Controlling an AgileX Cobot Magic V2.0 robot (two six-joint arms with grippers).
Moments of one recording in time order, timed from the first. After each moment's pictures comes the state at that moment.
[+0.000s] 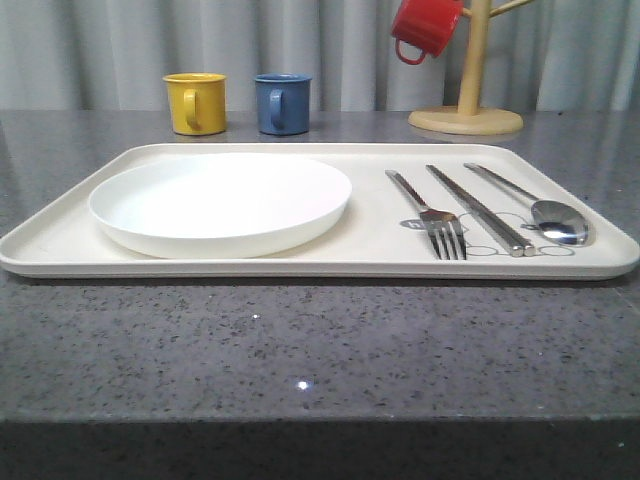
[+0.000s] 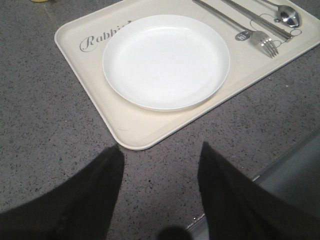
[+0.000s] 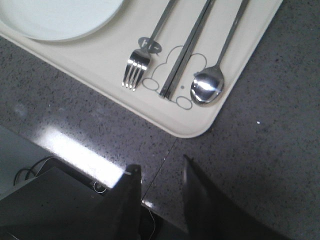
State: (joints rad) left arm -0.60 0.61 -0.82 0.06 0.91 0.00; right arm 0.40 0.93 -1.10 0.09 1.17 -0.04
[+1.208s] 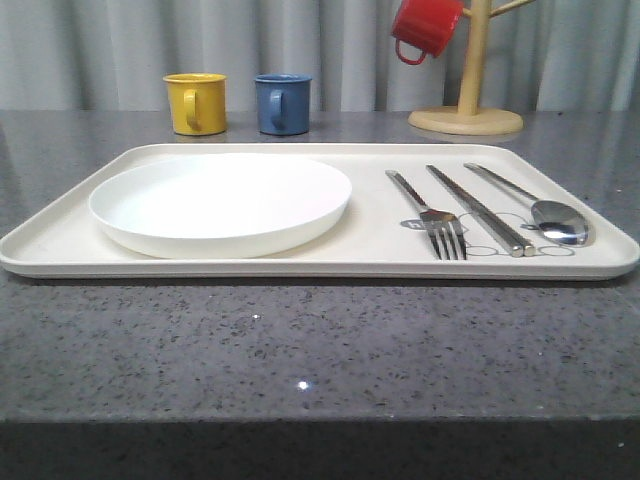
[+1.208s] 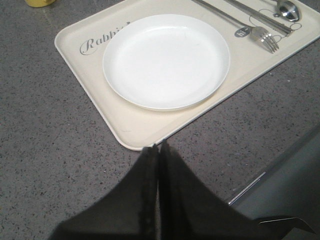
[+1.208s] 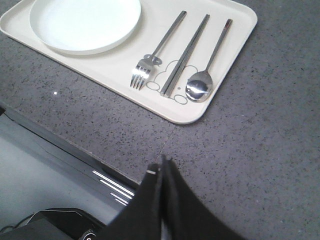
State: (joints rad) left arm -0.60 0.61 -0.82 0.06 0.91 0.04; right arm 0.40 0.47 -0.88 0.09 1.12 -0.04
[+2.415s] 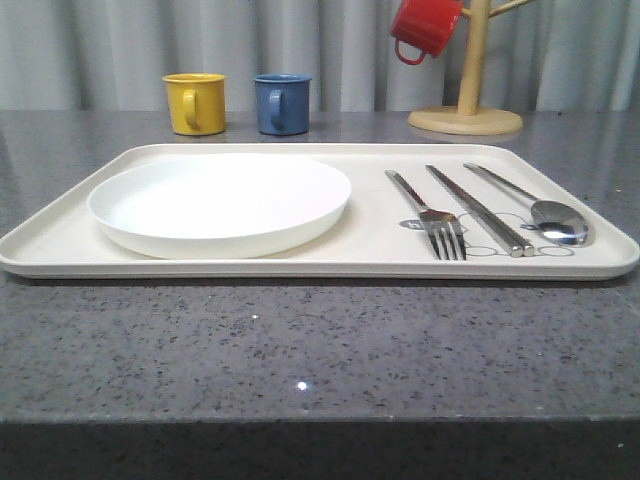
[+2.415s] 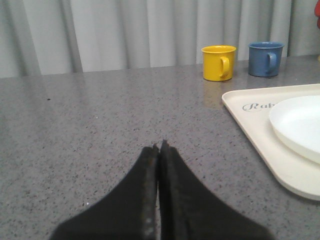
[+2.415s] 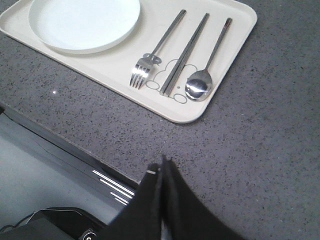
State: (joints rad) left arm -0.03 -0.01 -0.06 0.05 0.19 0.04; right arm 0.40 0.47 -0.88 0.09 1.12 -0.04
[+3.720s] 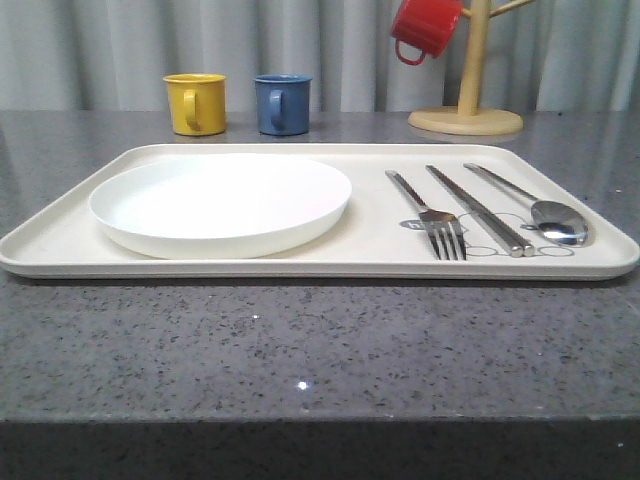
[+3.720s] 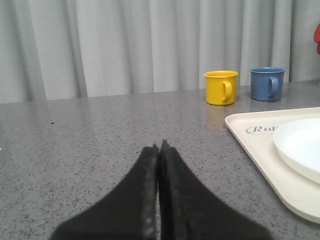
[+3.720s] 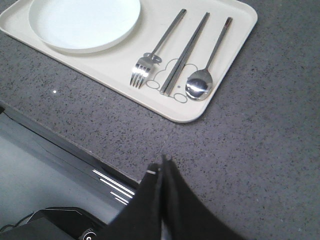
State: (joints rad) left arm -0.02 -0.01 0.01 0.05 0.00 0.04; right arm 0.40 0.47 -0.87 0.09 1.12 -0.04
